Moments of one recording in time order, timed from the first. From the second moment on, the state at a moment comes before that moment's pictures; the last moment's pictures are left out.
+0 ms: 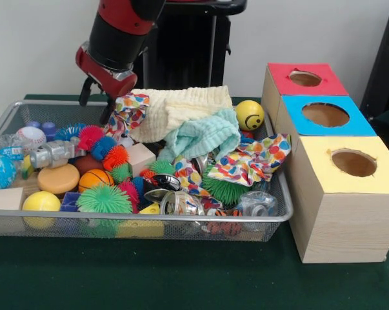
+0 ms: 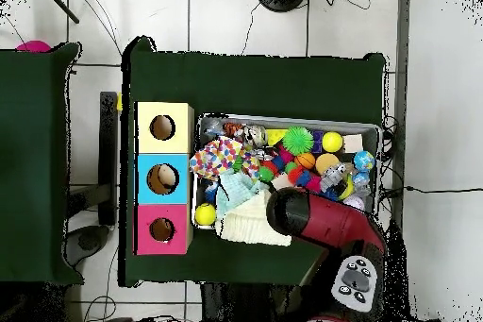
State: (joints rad) arm -0.14 -0.47 -0.45 1.67 -0.06 0.36 2.09
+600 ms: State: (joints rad) arm -0.06 -0.47 -0.52 1.57 -0.06 0.43 2.09
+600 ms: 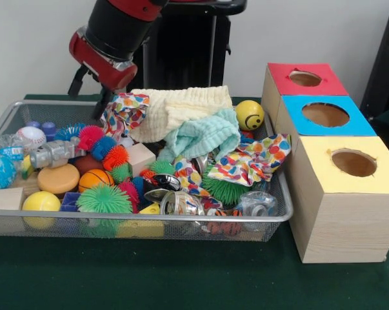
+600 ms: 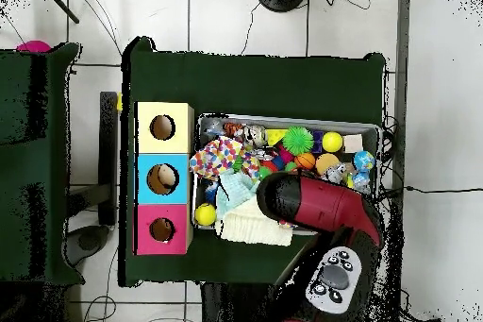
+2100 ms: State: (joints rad) arm -0.04 -0.51 -0.42 1.82 0.48 0.56 2.10
